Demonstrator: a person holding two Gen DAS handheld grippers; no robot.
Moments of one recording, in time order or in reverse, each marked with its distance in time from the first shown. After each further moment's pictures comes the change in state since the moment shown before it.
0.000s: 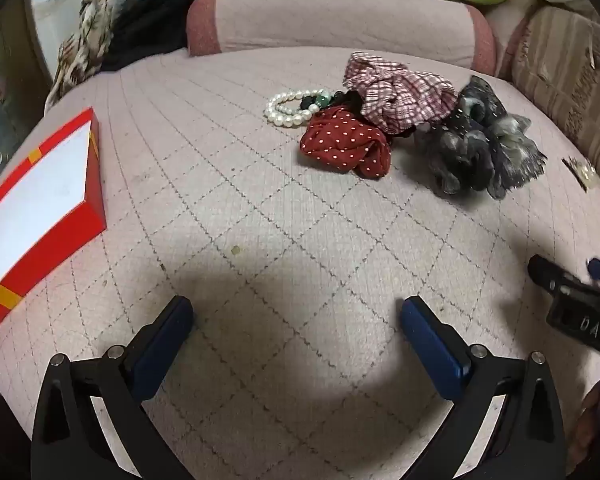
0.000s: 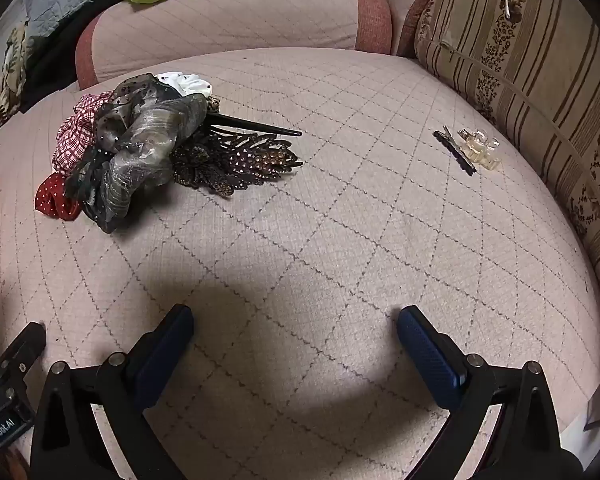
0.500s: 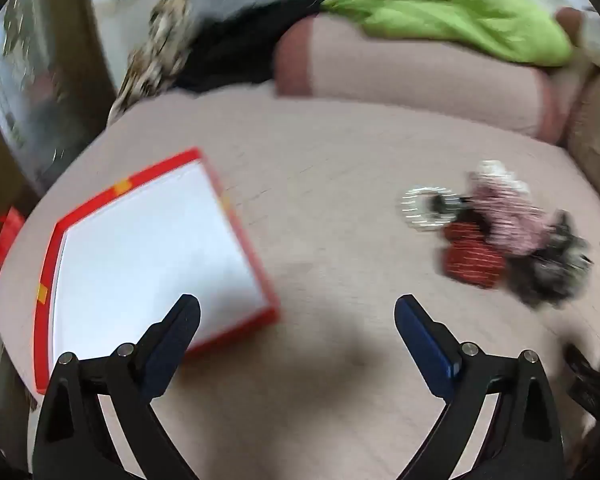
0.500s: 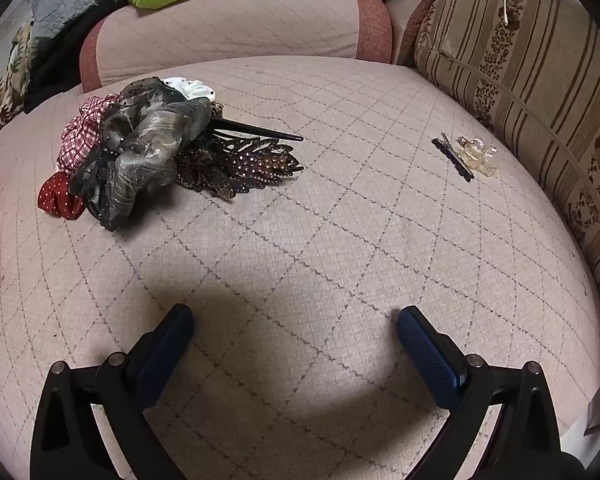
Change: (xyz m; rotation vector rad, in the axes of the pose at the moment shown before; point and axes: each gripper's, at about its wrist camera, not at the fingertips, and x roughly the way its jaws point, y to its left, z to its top) left arm -0.050 0.118 0.073 -0.137 -0.081 0.171; right arm -0.005 0.004 -0.002 -0.012 -0.028 -0.011
